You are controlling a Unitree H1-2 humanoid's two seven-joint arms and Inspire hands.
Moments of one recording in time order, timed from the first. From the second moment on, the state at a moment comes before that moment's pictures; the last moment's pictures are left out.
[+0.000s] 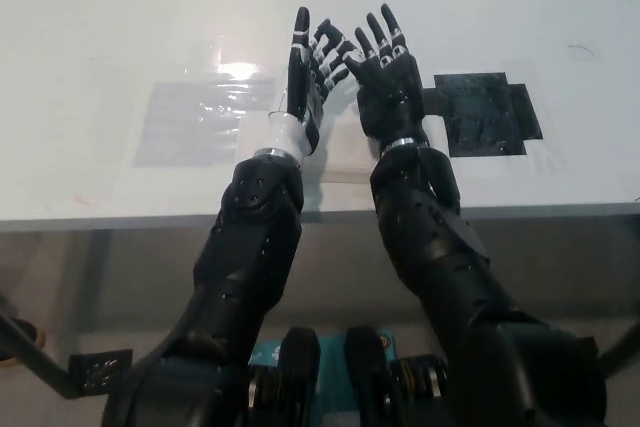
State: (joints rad) left_arm -0.98 -0.10 0.16 1.09 -0.13 -0.24 0.02; right_arm -1.10 0.19 -0.47 1.26 0.49 -0.35 0.11
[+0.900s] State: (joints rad) left_arm -0.99 -0.07 0.07 1.24 -0.08 -0.33 0.13; right_arm -1.09 0.21 -0.51 1.39 0.54 -0.34 0.15
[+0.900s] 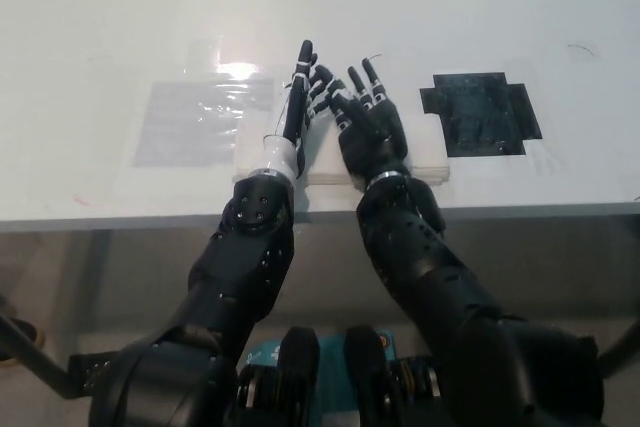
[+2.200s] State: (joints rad) left_arm -0.81 0.12 0.20 1.04 -0.17 -0.29 0.00; right_arm -0.99 0.03 -0.53 1.37 0.55 -0.34 0.26
